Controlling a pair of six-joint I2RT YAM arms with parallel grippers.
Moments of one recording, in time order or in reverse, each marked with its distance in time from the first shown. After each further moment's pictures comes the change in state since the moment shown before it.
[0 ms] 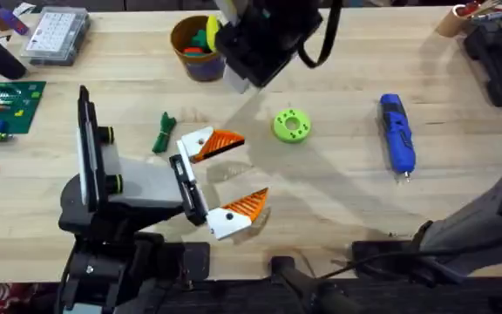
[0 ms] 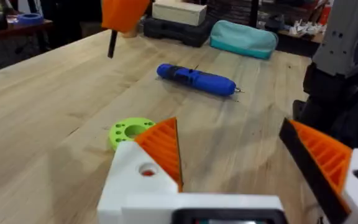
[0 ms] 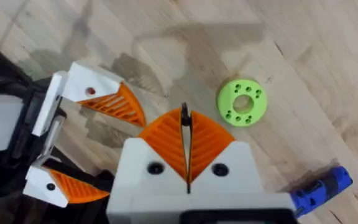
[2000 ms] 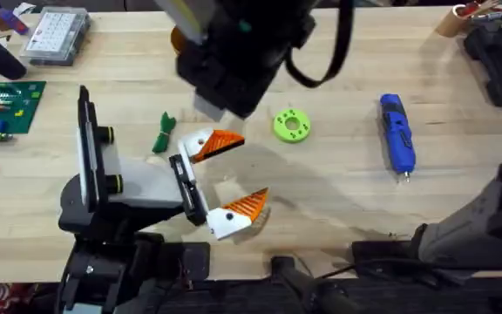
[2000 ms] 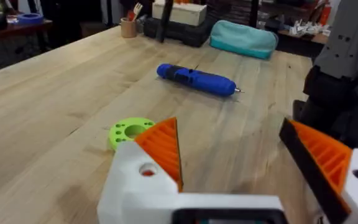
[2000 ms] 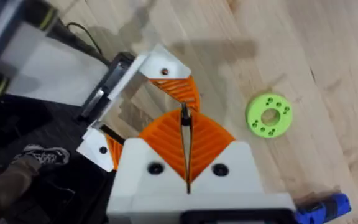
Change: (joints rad) left arm 0.000 0.000 0.000 0.000 0.000 0.000; right arm 0.156 0.028 0.187 -0.126 -0.049 -0.050
